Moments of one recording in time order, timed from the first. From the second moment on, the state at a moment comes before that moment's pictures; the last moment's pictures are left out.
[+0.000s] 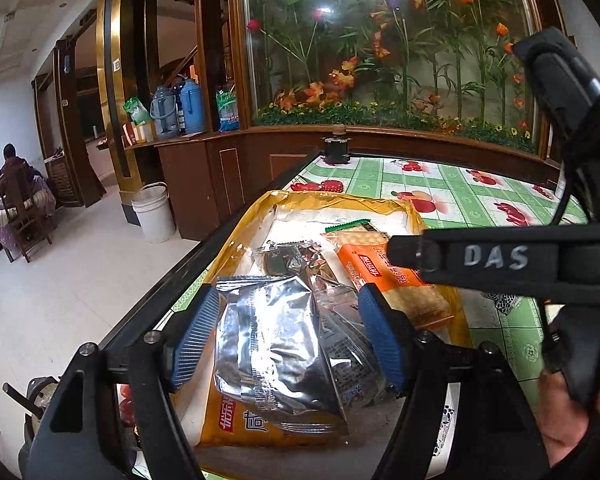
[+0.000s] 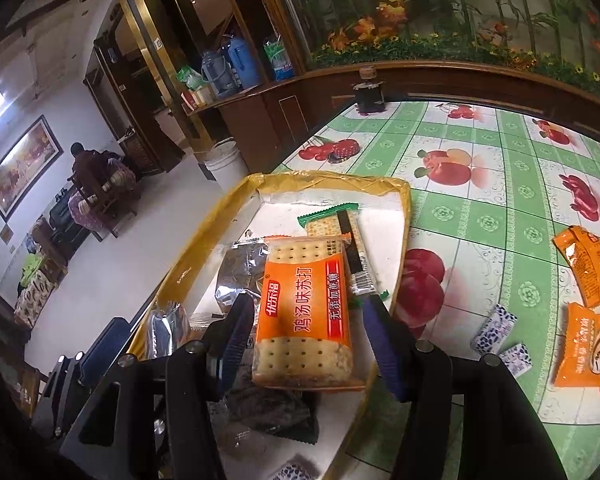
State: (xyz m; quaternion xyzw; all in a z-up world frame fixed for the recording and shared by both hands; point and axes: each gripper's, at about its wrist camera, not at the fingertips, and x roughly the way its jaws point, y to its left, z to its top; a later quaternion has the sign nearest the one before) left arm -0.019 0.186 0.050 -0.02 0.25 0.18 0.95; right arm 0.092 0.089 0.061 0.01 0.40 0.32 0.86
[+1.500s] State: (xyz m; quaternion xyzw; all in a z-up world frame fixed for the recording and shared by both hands) left arm 0.137 0.062 0.020 -0.06 0.48 -0.05 0.87; right arm 0.102 -0.225 0.066 0.23 0.42 0.18 0.86
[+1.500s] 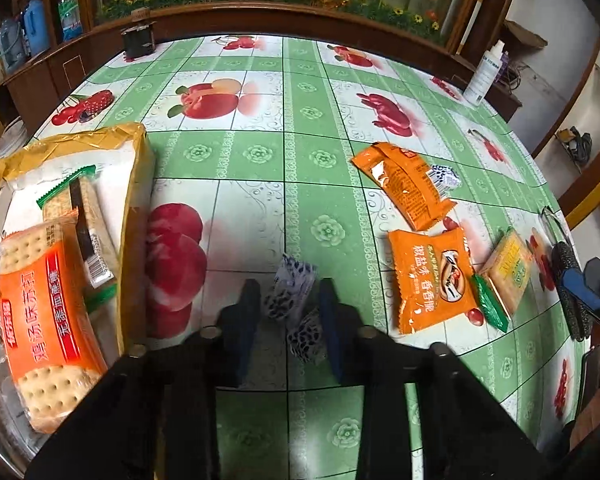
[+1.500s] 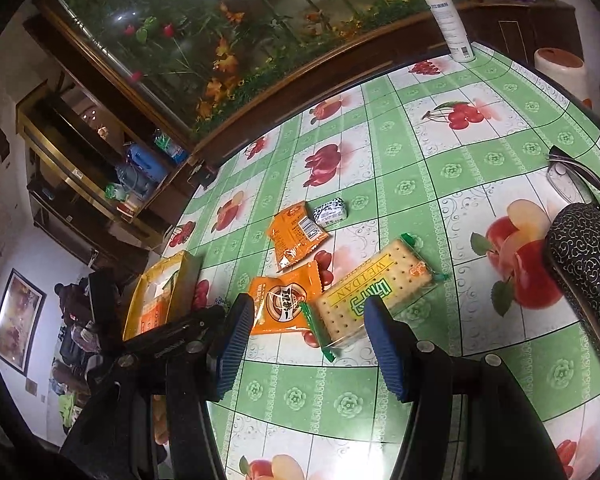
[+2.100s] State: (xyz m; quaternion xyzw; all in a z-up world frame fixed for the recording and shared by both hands) left arm 0.000 0.065 0.023 -0.09 0.46 -0.12 0.87; right arm 0.079 -0.138 0.043 0.12 0.47 0.30 0.82
